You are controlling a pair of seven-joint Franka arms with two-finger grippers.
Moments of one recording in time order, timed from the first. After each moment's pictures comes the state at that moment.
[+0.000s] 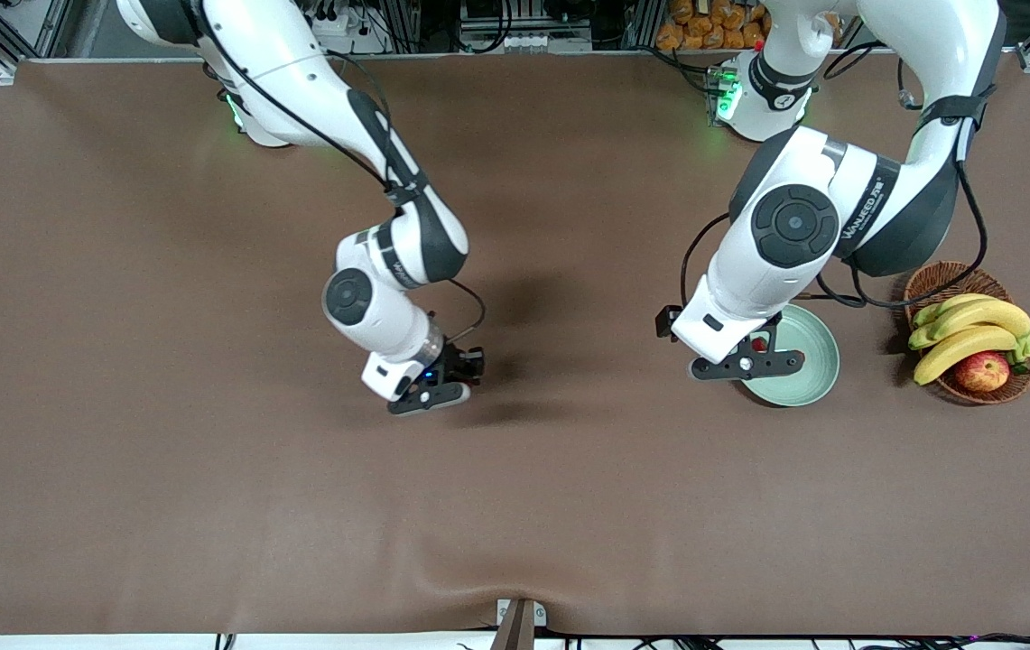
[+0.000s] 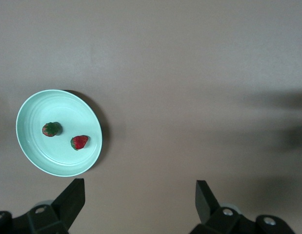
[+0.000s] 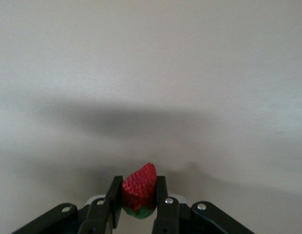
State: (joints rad) left arm -0.11 0.41 -0.40 -1.52 0.20 1.81 -0.59; right arm 0.75 0.75 -0.18 -1.59 0.59 2.53 0.06
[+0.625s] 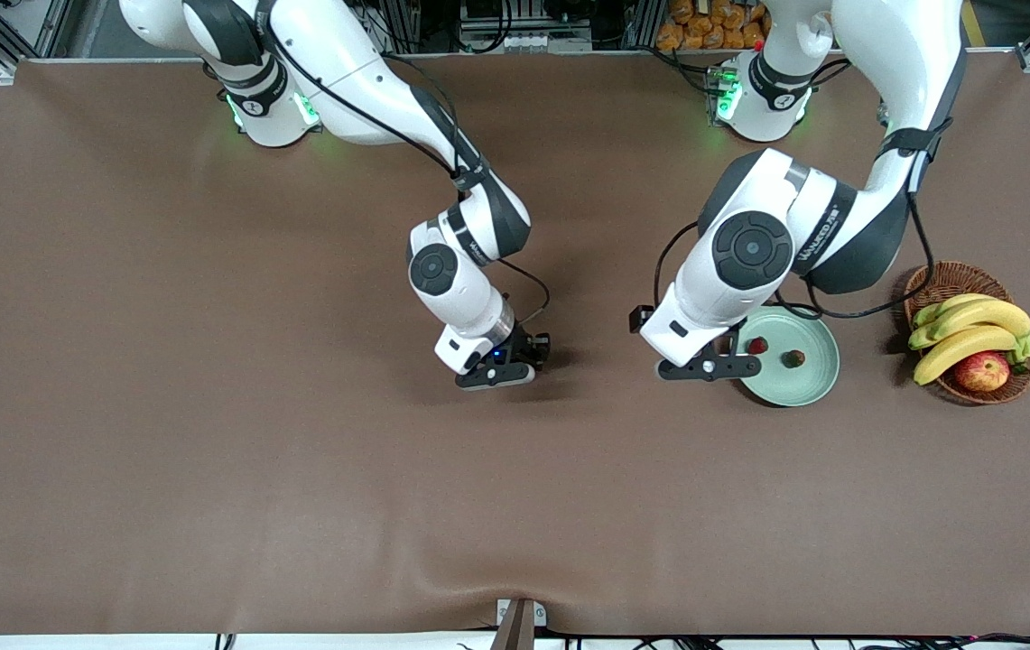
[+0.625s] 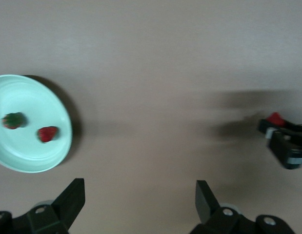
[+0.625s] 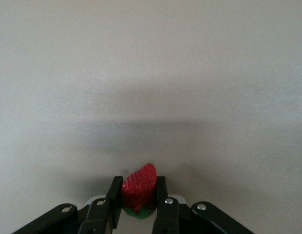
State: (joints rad) left arm -0.16 0.47 -0.40 -1.53 0.14 1.85 -0.59; right arm 0.87 0.88 -0.17 -1.46 0.59 2.62 0.30
